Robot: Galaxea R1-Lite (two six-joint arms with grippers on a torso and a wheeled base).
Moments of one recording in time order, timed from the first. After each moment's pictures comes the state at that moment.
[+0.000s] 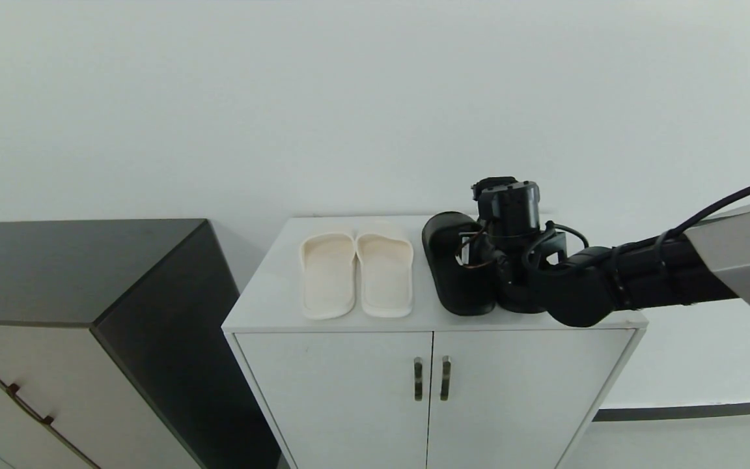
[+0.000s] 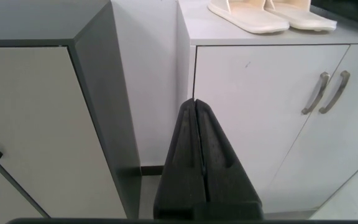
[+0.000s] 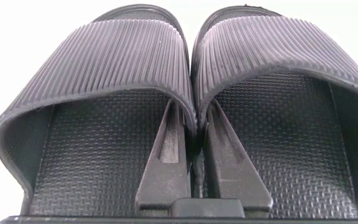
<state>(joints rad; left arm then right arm) 0.00 0.00 0.00 0.00 -0.02 -0.01 0.63 2.10 -1.43 -0.41 -0.60 0.17</state>
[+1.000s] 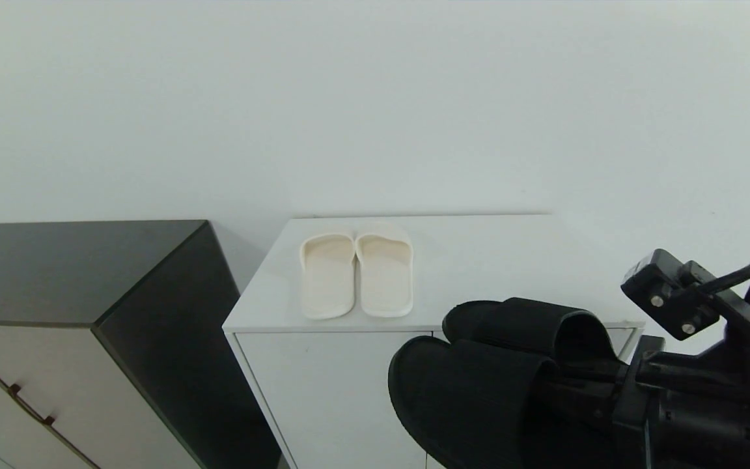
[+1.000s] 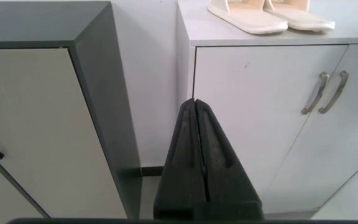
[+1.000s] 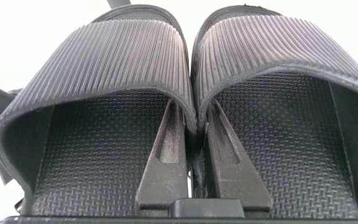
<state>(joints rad) 0.00 0.00 0.00 0.00 -0.02 -0.01 0.89 1.29 -0.65 -0.30 -0.02 0.13</state>
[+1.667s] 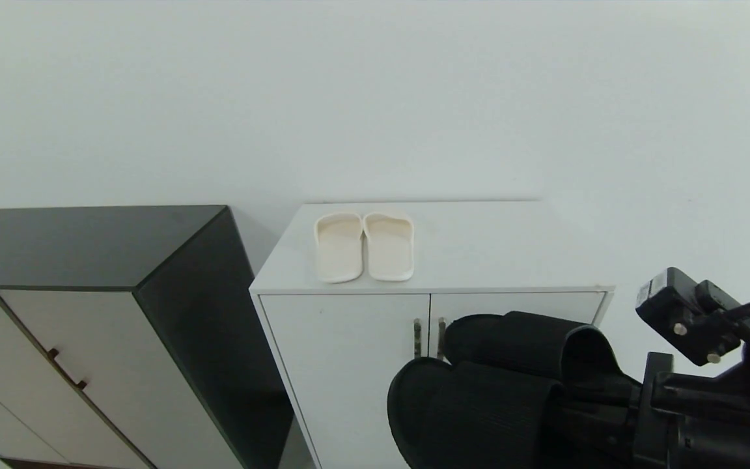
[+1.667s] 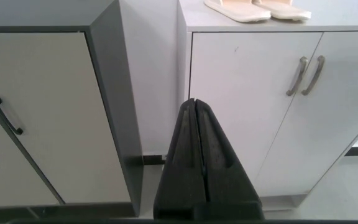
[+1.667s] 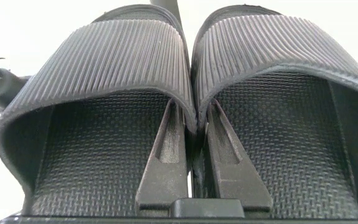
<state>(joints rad) 0.00 0.00 0.00 0.00 -0.02 -0.01 0.89 1.27 -0.61 -0.30 0.03 0.13</state>
